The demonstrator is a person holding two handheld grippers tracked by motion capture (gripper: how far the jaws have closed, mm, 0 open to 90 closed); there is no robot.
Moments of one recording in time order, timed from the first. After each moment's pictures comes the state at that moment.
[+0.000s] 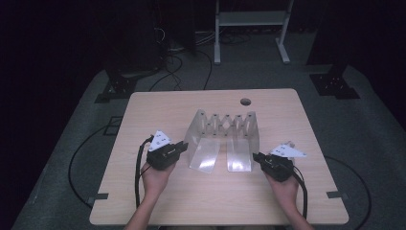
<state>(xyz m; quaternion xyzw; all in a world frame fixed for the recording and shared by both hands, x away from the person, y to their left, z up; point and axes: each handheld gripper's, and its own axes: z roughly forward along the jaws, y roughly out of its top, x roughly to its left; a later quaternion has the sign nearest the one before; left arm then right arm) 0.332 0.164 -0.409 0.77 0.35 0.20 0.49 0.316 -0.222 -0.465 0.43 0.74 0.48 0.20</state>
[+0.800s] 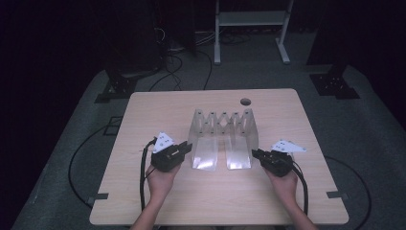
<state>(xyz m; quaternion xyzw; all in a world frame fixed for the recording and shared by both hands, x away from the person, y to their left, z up) 0.329 0.150 -0.412 0.75 0.37 0.20 0.51 0.332 -0.226 -0.467 0.42 0.74 0.49 0.19</state>
